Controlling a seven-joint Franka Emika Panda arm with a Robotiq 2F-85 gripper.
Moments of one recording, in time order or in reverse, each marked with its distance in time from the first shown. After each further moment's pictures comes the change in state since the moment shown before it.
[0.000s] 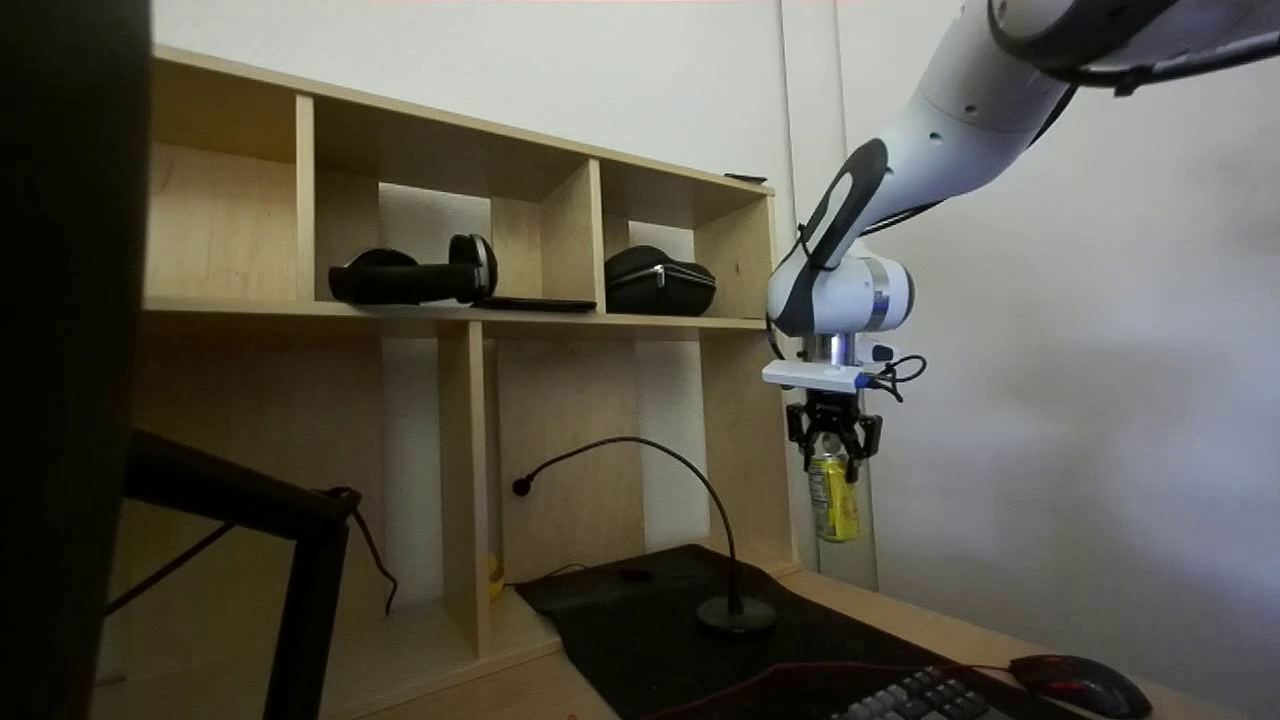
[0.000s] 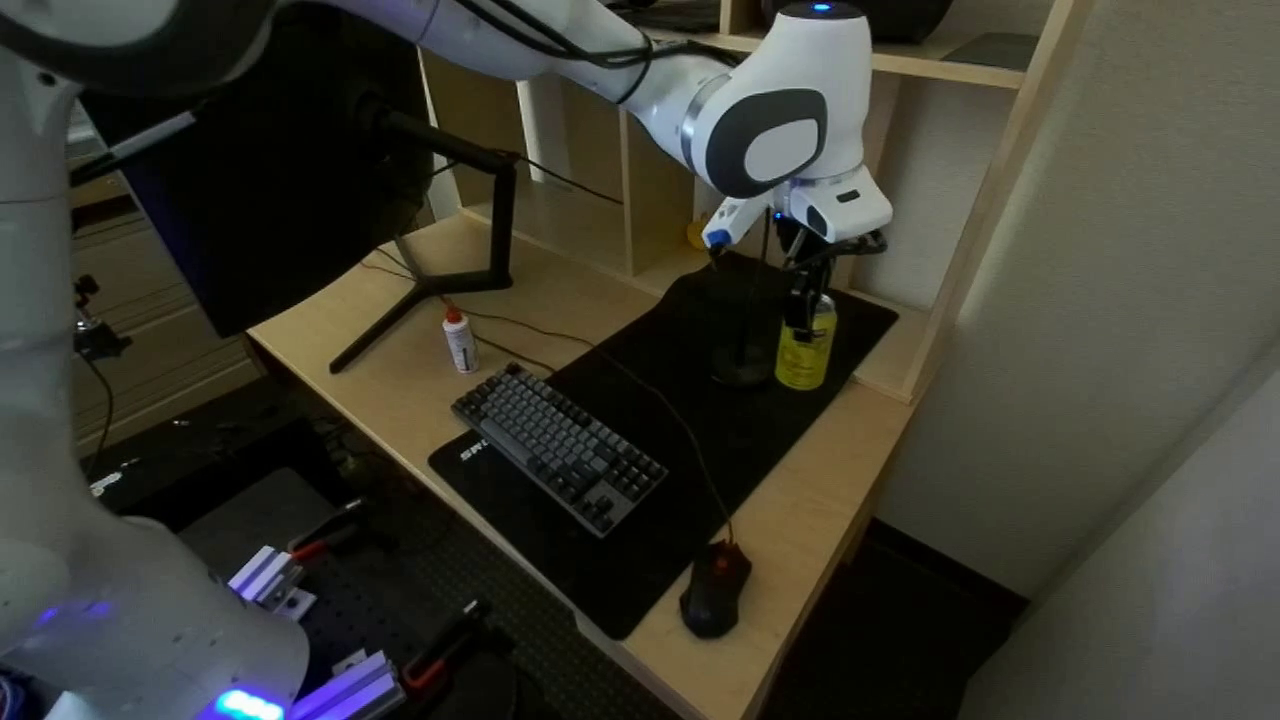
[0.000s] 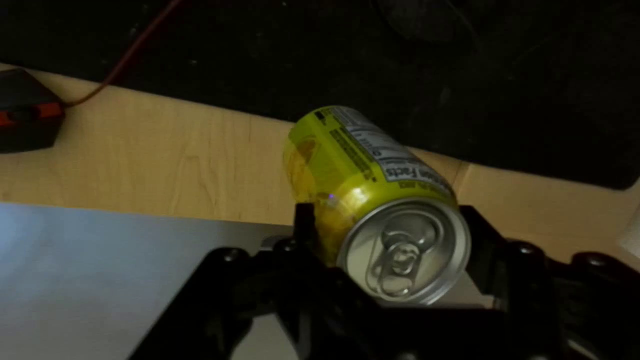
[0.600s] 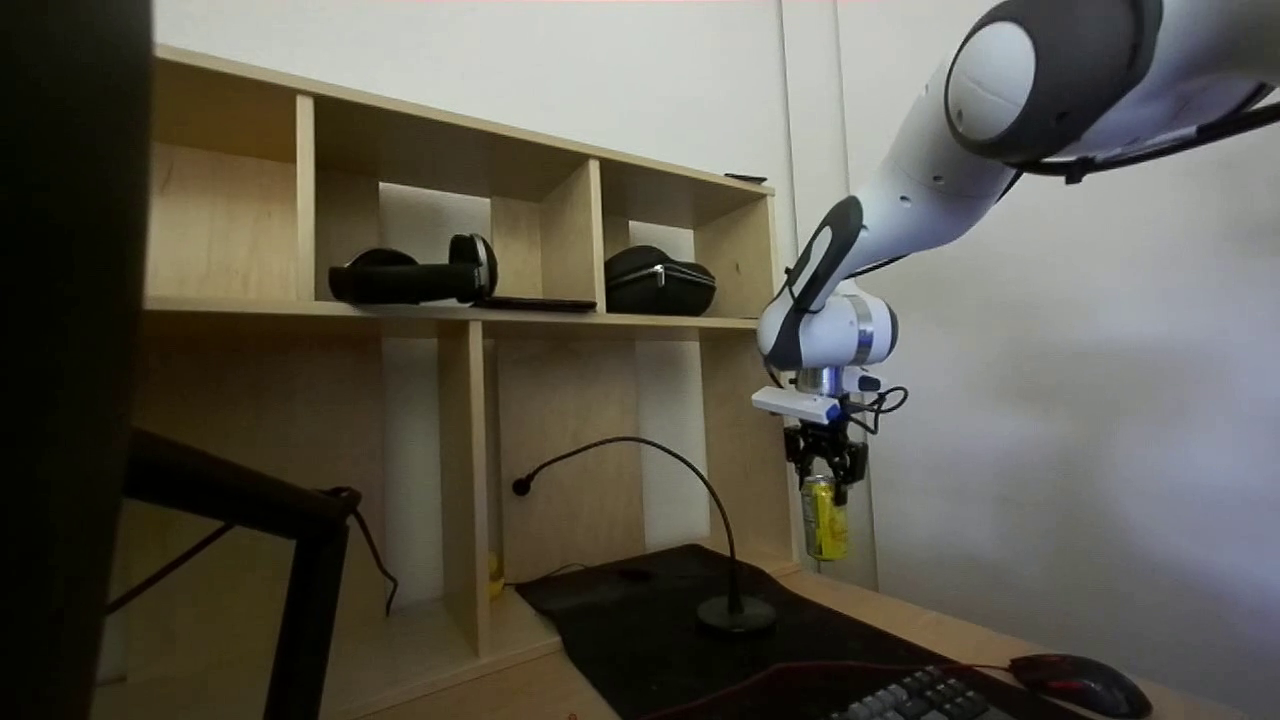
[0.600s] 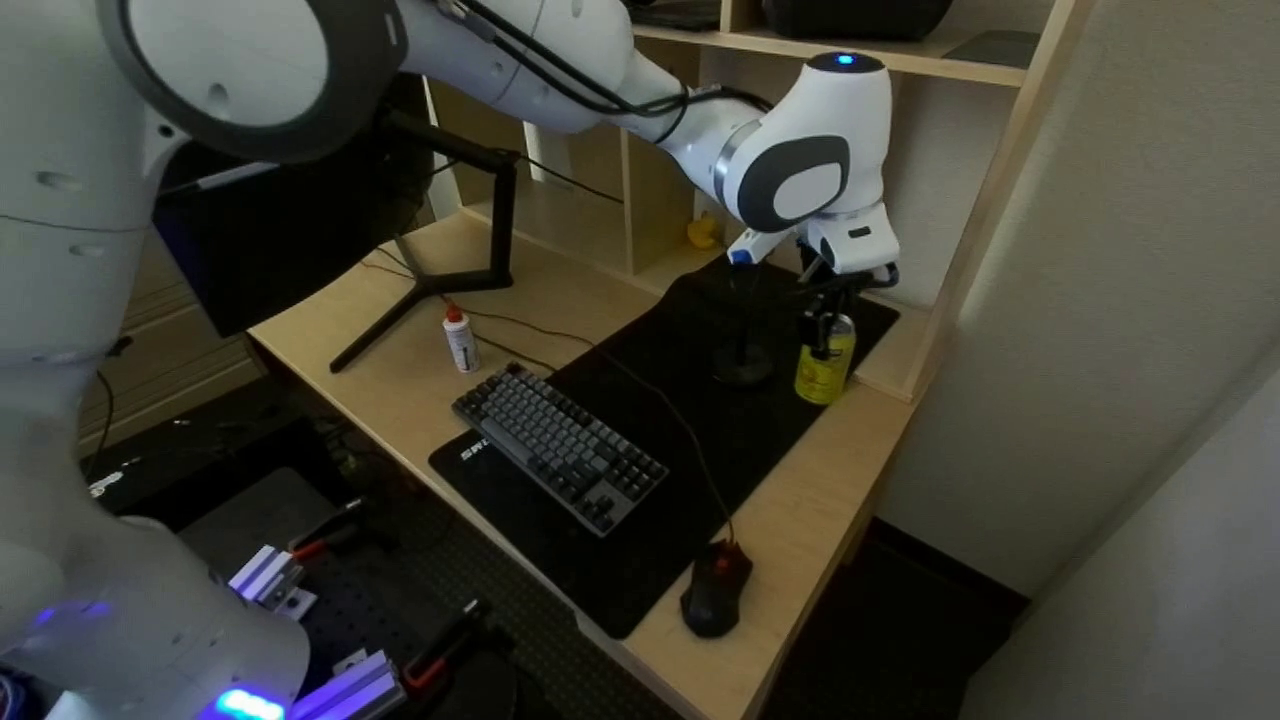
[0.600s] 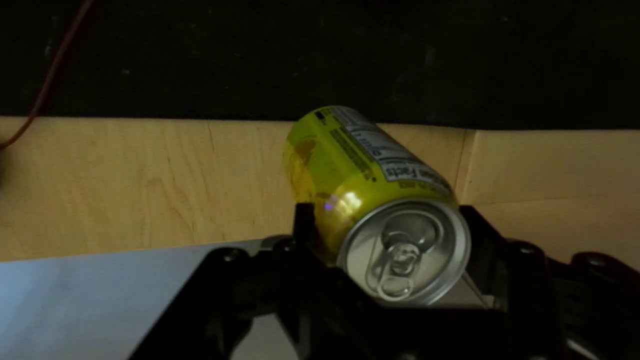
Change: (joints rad) arm -0.022 0.175 -0.002 0.160 0.040 0.016 0.166
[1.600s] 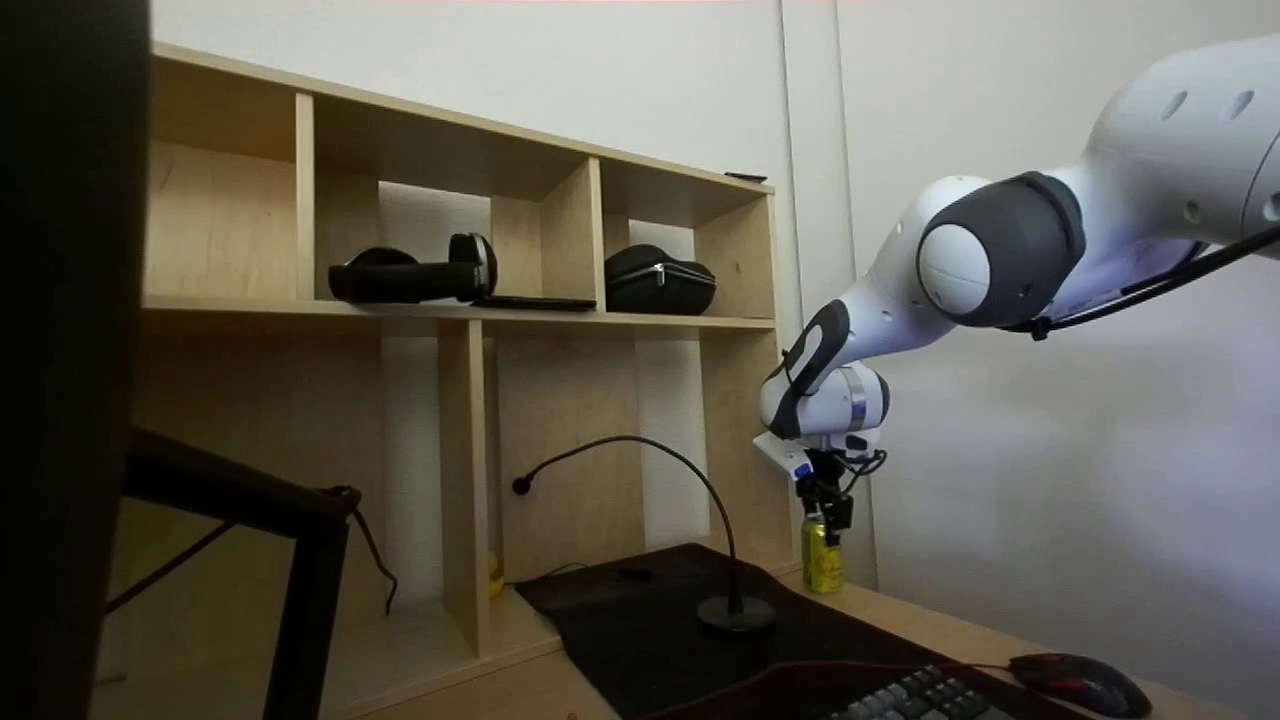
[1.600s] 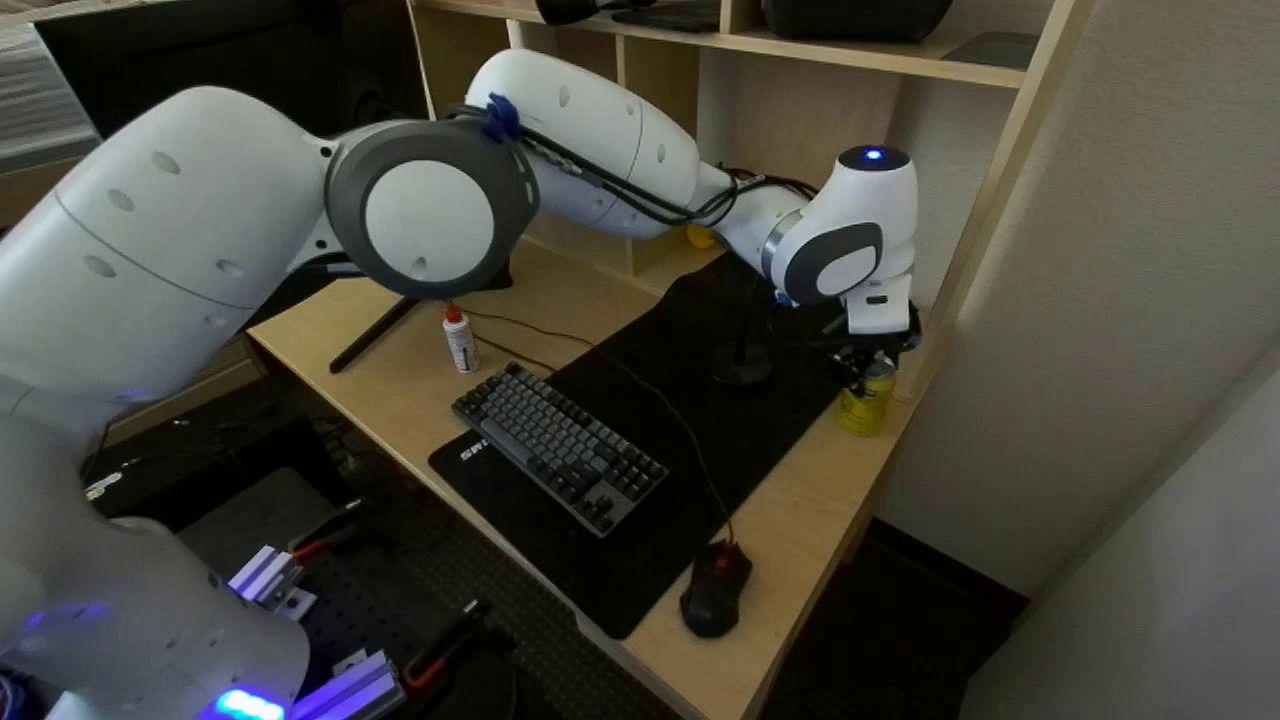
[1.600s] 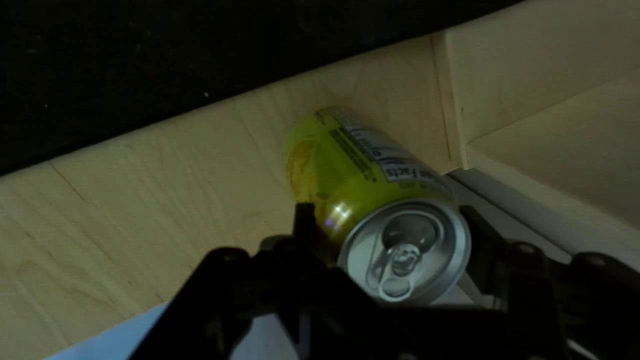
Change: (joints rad) arm -0.073 0.349 -0.001 0.368 0.029 0.054 0.338
